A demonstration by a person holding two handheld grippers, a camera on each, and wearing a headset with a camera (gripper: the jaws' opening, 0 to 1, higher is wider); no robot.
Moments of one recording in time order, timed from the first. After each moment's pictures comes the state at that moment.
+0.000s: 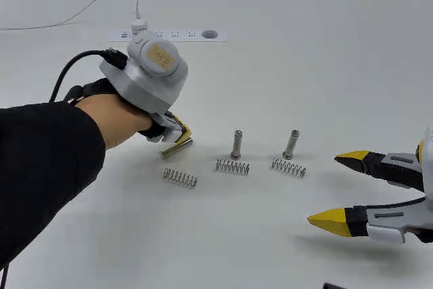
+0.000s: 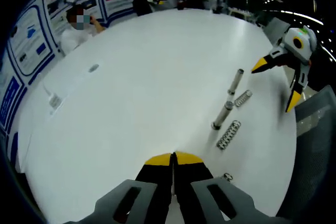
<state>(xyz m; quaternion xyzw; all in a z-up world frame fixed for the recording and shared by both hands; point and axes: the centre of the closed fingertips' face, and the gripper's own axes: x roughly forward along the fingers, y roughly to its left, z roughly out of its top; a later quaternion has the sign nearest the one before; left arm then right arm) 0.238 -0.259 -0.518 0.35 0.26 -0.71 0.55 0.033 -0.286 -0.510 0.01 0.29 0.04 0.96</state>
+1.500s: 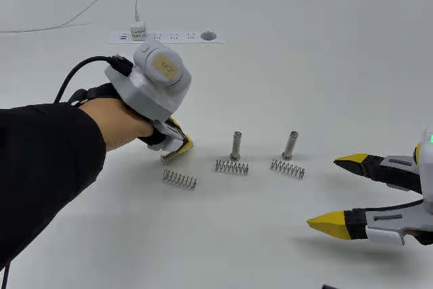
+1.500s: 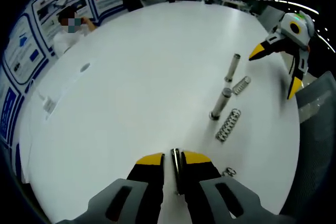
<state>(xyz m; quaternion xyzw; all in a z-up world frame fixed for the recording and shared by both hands) 0.233 -0.257 -0.533 0.40 0.25 -0.71 0.53 0.030 -0.285 -0.514 0.01 0.29 0.04 0.96</state>
